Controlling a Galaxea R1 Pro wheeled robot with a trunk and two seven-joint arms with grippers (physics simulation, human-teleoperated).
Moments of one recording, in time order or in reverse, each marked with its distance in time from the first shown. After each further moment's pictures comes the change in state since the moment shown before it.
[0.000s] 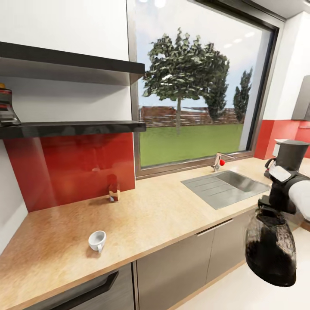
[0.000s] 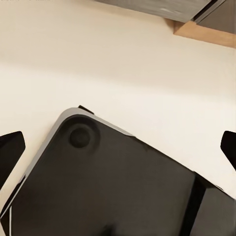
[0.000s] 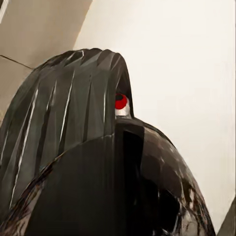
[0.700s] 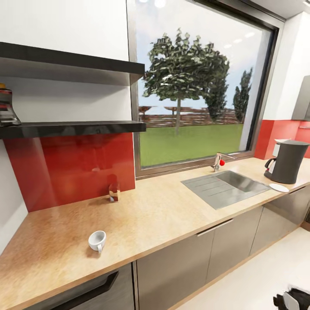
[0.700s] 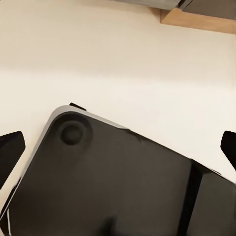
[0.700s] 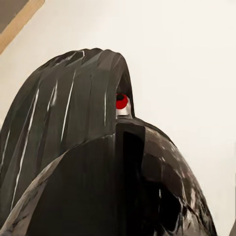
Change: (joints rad) left arm 0.000 -0.007 -0.058 0.001 -0.032 0.001 -0.001; right arm 0.786 0.019 0.009 0.045 0.302 -0.838 0.541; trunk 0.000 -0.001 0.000
